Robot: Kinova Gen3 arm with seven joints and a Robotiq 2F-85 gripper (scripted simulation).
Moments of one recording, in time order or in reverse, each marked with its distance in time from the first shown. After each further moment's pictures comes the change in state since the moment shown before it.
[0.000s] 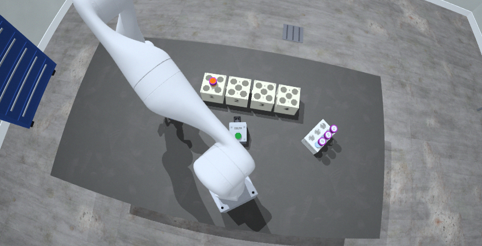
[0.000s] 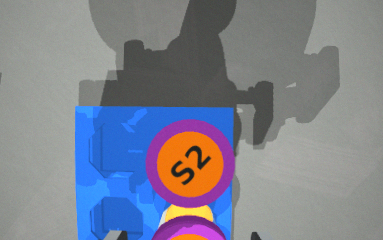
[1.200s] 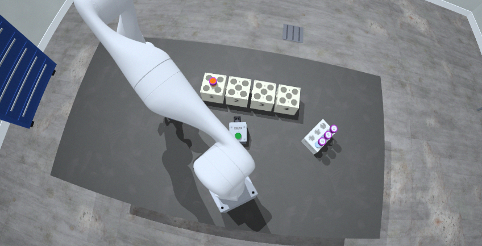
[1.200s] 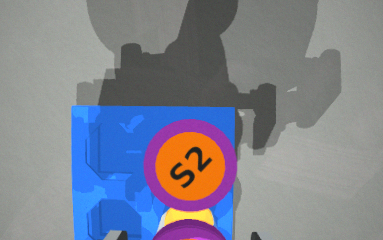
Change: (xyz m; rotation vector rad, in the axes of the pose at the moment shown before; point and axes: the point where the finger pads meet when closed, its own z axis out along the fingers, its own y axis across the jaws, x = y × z) arm 0.000 0.000 0.007 0.000 0.000 0.000
